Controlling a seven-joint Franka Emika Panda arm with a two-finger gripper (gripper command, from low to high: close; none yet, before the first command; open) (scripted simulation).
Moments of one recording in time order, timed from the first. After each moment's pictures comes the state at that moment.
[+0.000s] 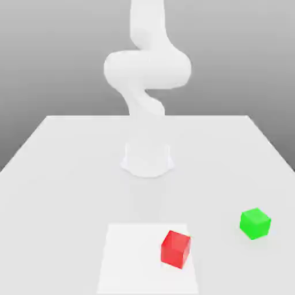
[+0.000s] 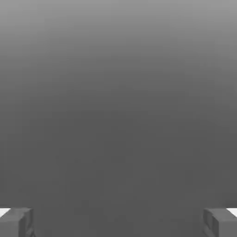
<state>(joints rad) 0.00 -0.71 0.02 -2.34 -0.06 2.34 0.74</state>
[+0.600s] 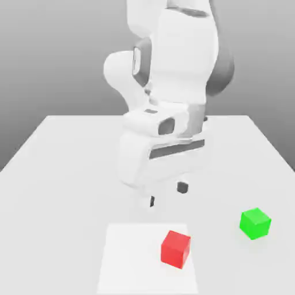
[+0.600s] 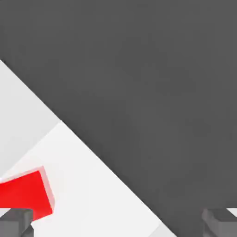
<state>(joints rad) 0.09 -0.04 0.01 -2.62 -0.16 2.68 0.08</state>
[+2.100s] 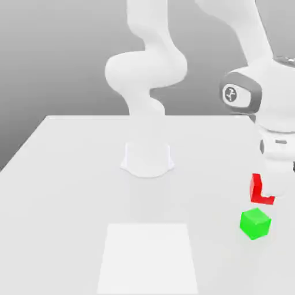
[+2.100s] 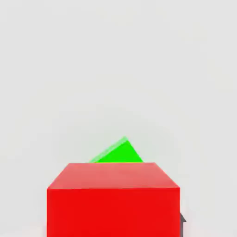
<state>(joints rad) 0.48 0.06 0.23 -2.68 -0.05 2.75 0.20</state>
